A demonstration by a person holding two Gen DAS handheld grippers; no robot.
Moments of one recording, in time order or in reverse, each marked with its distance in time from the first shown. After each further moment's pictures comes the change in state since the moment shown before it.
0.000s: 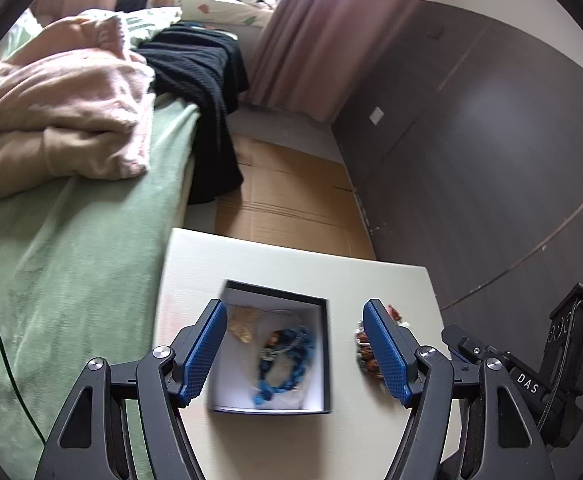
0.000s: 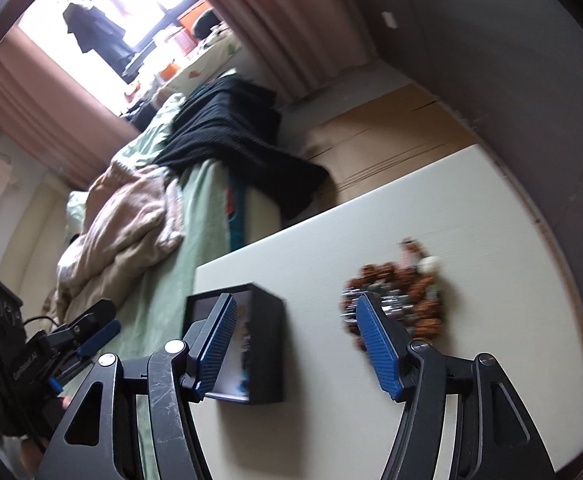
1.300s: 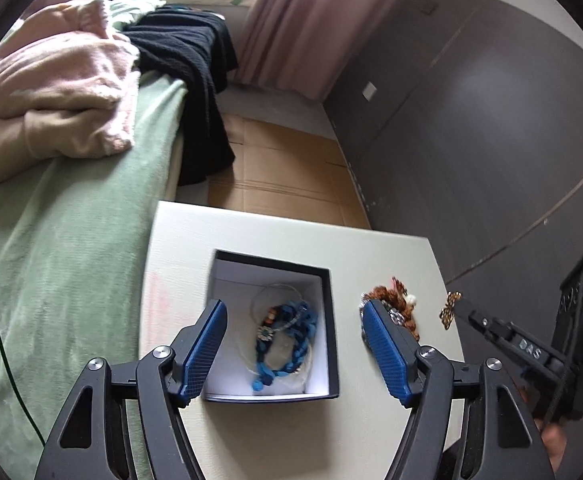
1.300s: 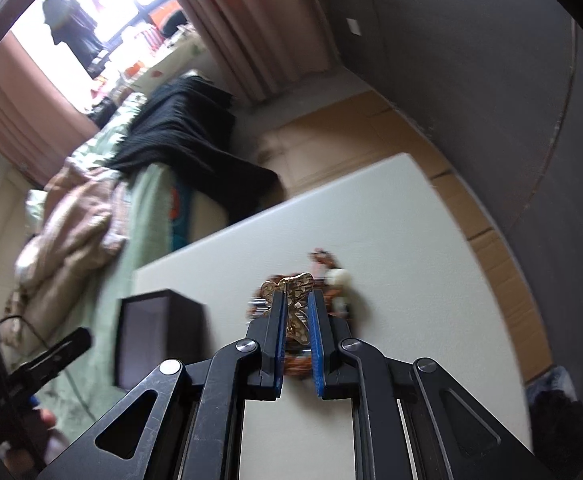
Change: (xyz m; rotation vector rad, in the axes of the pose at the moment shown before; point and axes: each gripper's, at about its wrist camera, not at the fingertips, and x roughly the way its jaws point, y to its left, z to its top) left arm 0.020 0.013 -0.013 0.018 0.069 -0.013; right arm -0.008 -0.031 0.003 -0.024 -0.008 -0.083
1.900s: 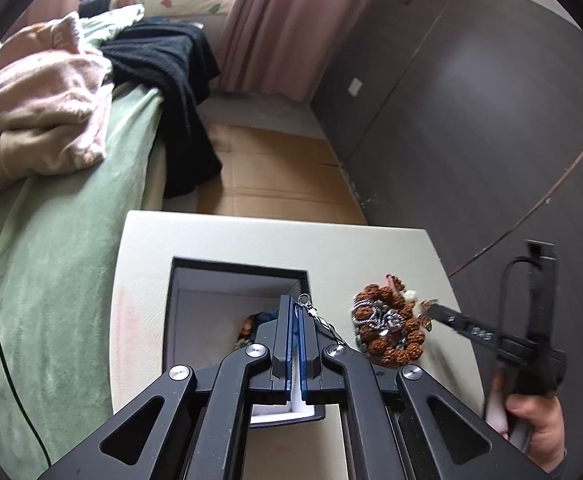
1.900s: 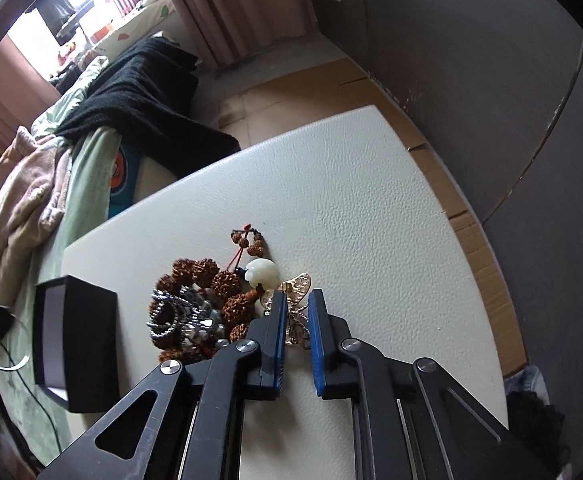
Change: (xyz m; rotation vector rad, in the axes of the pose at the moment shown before) left arm 0.032 -0.027 -0.007 0.077 -0.004 0.004; right arm 0.058 -0.046 0.005 -0.016 0.123 -0.179
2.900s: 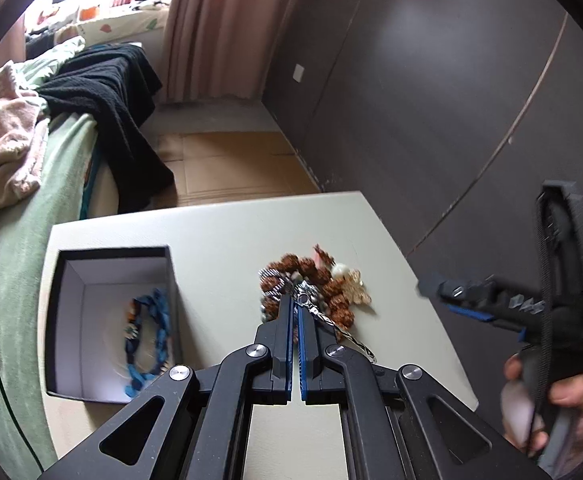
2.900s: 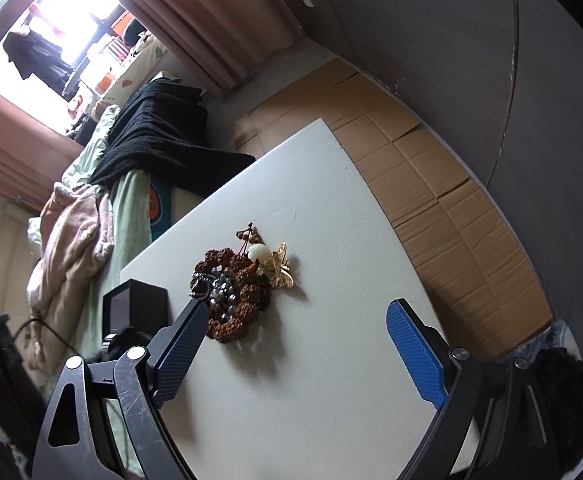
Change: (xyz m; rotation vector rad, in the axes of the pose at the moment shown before) left arm 0.015 -0.091 -0.031 0.178 -0.012 -0.053; right arm -0.053 -0.050 -0.021 0.149 -0.013 0.147
